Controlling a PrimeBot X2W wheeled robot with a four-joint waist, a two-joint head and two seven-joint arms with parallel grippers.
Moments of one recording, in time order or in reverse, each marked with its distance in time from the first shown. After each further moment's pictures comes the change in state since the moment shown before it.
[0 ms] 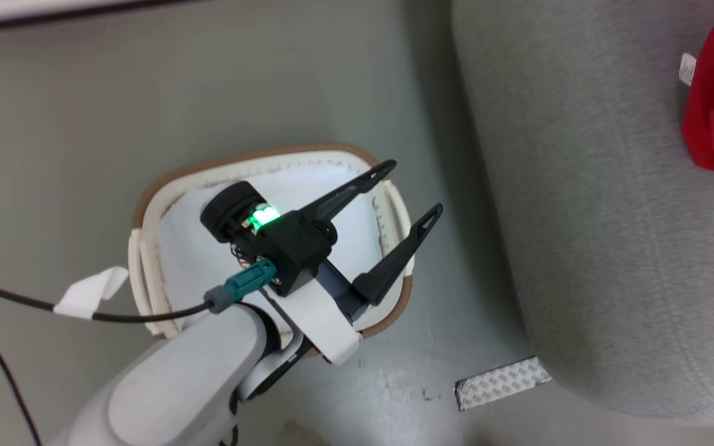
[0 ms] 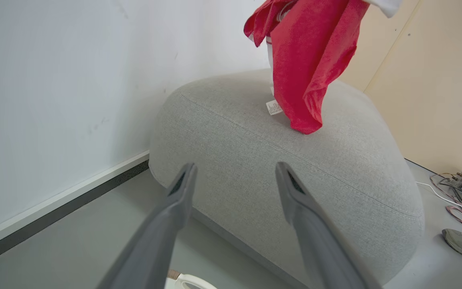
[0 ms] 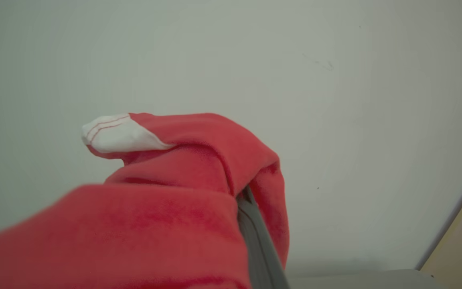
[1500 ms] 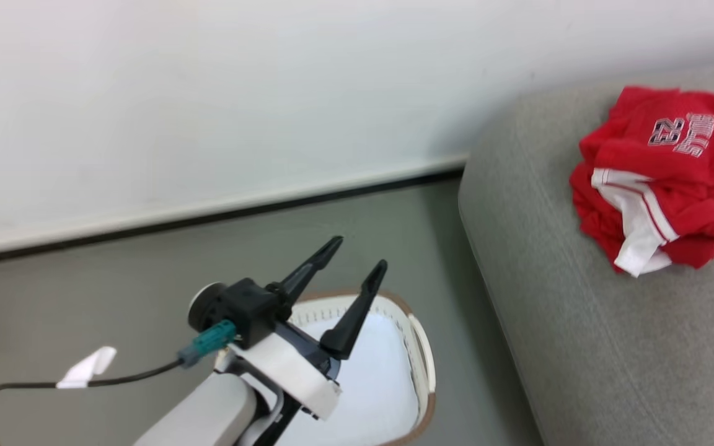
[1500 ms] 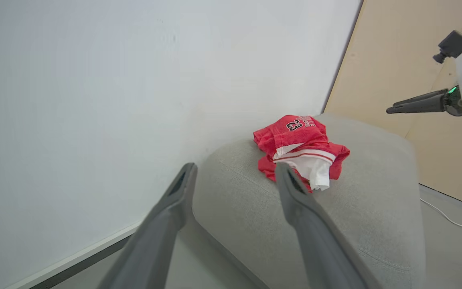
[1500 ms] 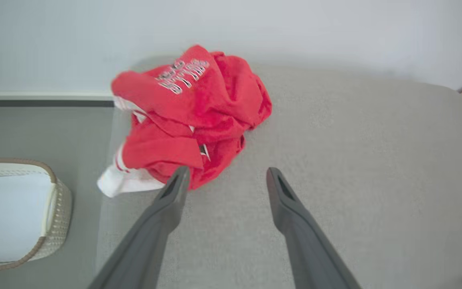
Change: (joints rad) left arm 0.226 -0.057 0.058 0.151 -0.110 0.062 -0.155; right arm 0.150 -0.184 0.678 0.267 0.262 0.000 0.558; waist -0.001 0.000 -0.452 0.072
